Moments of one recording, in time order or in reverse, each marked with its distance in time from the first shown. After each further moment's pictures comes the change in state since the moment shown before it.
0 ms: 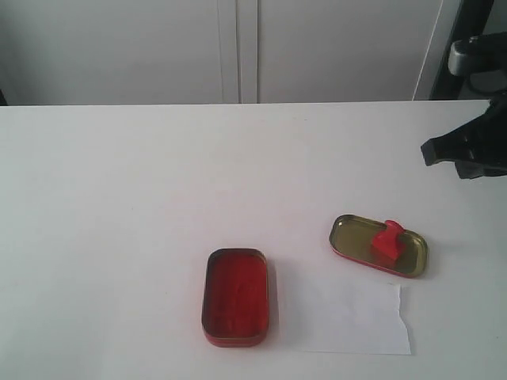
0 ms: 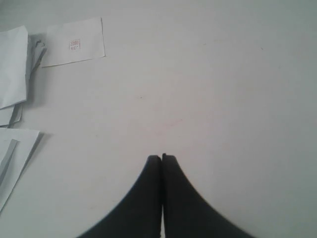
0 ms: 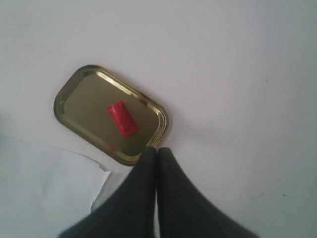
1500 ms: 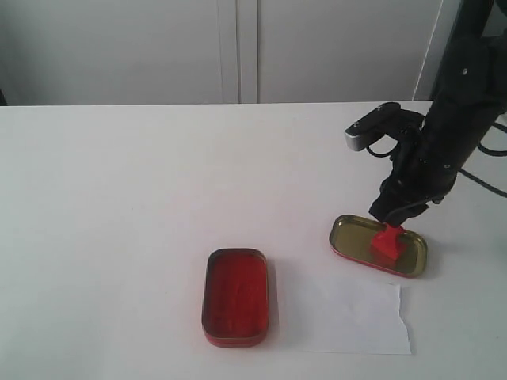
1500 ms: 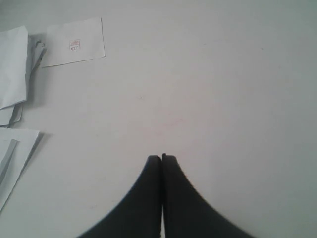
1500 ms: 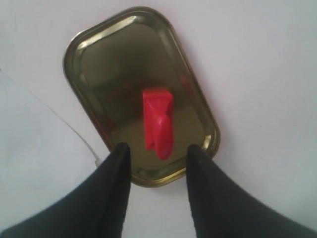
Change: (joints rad) left arm 0.000 0.000 0.000 0.000 0.000 0.000; right arm 0.090 0.446 -0.210 0.032 0.109 -0.447
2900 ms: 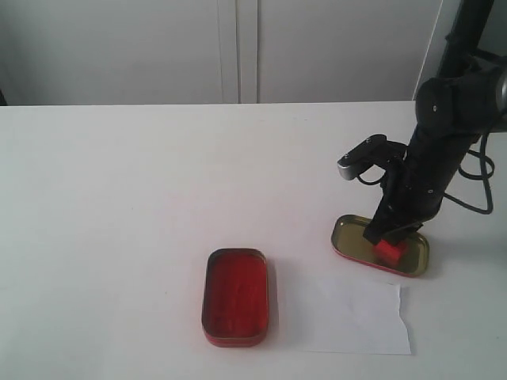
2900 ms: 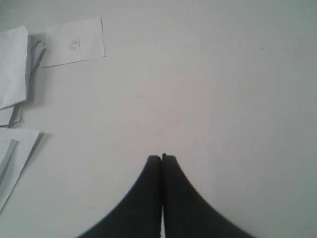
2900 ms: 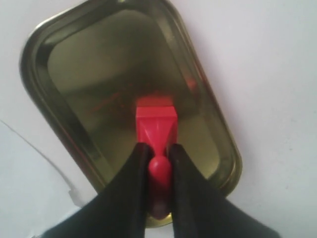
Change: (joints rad) left arm 0.000 0.000 0.000 0.000 0.000 0.000; right arm 0.002 0.142 0.000 -0.043 -0.066 0.010
